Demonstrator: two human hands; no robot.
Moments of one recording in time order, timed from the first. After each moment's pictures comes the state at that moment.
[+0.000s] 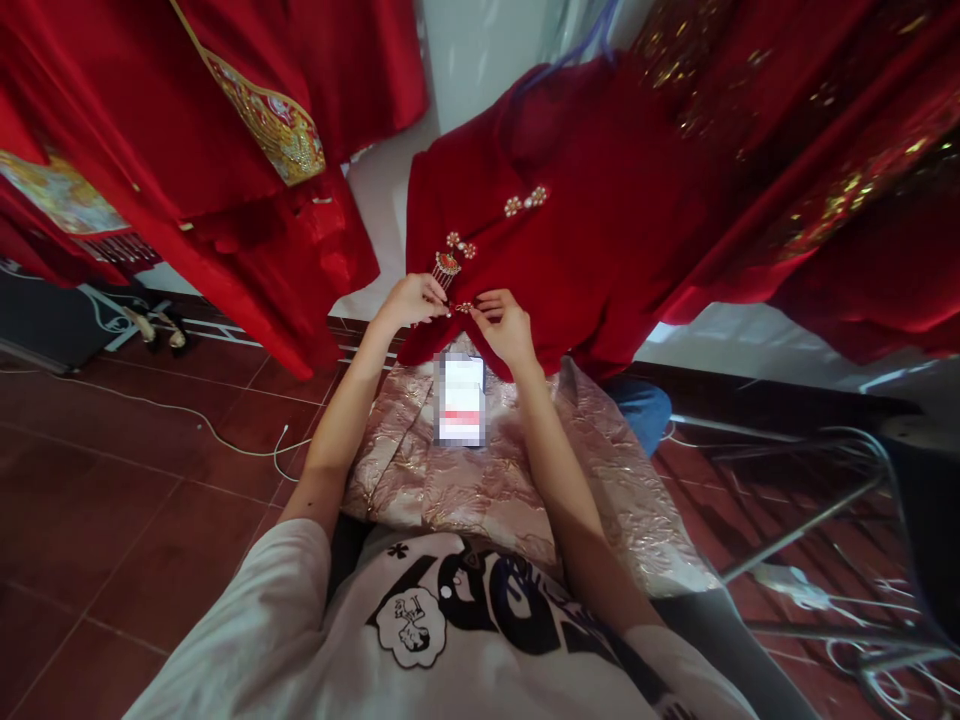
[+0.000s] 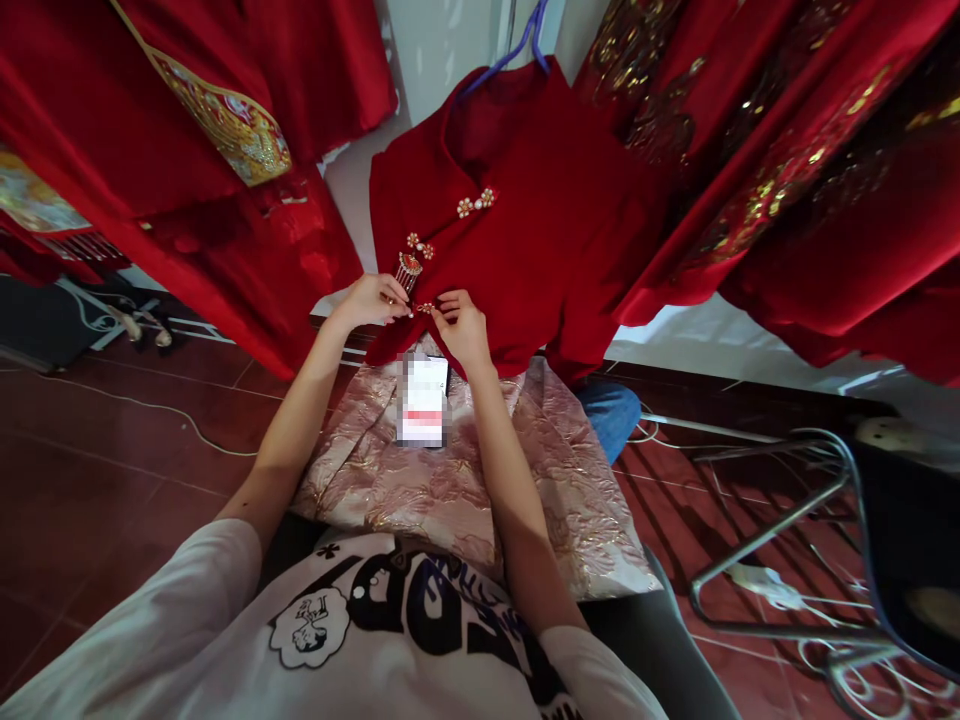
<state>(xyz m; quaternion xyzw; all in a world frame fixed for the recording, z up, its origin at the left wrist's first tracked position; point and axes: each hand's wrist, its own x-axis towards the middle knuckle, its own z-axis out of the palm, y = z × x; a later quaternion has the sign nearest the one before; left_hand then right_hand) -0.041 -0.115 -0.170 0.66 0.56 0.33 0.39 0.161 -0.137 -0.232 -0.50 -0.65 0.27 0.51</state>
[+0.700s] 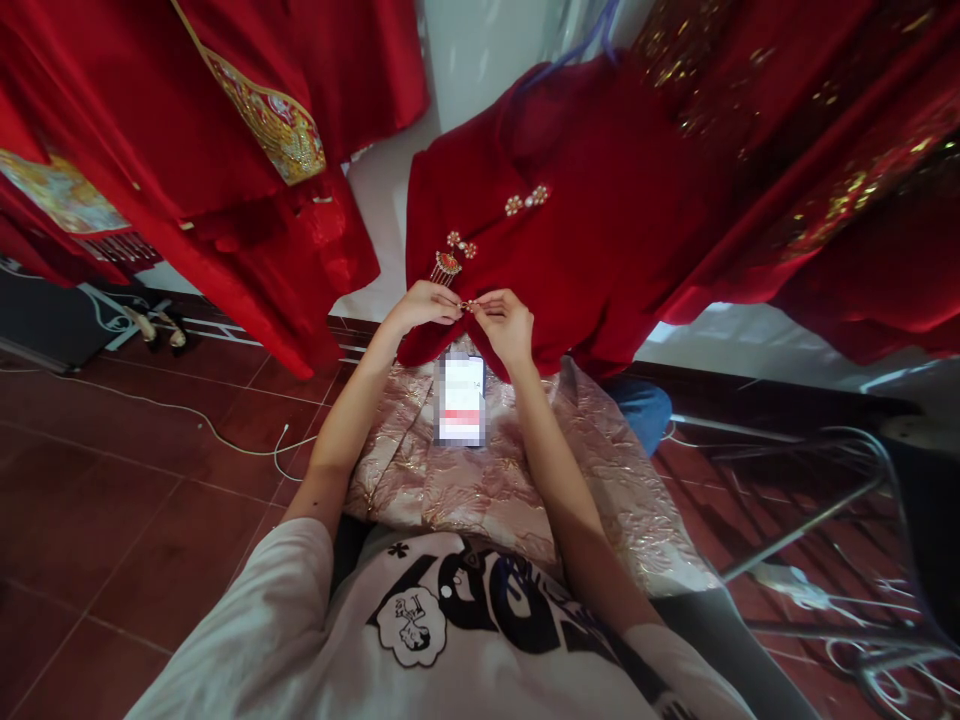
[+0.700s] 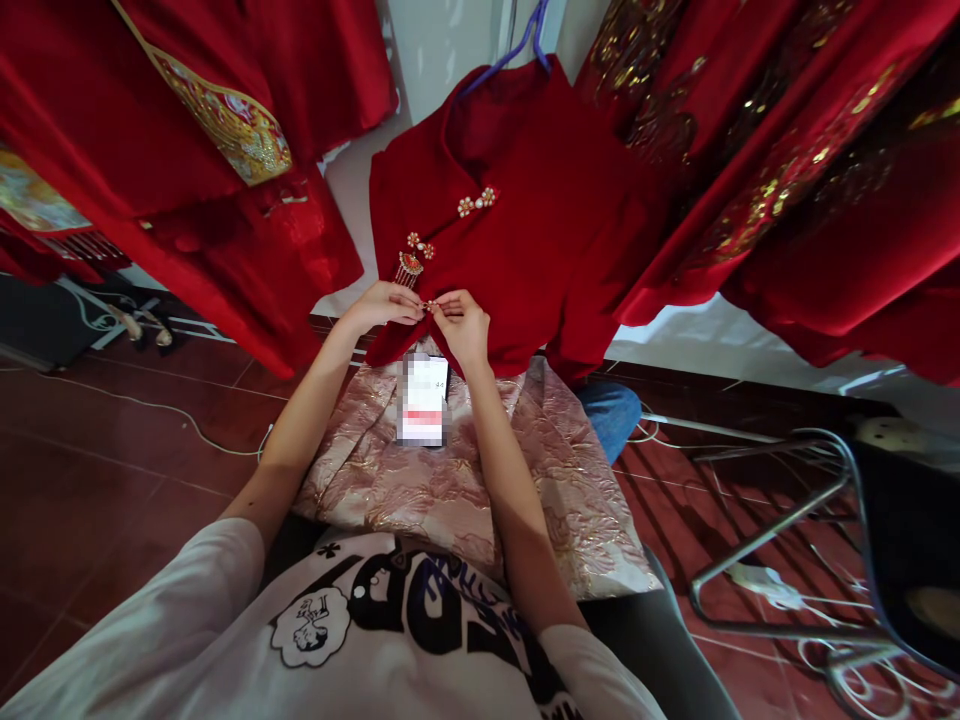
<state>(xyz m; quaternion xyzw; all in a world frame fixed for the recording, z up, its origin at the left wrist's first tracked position) -0.023 -0.117 -0.178 0.57 0.51 0.36 0.53 0.153 -0.137 -0.235 -0.47 -0.60 0.29 0.58</state>
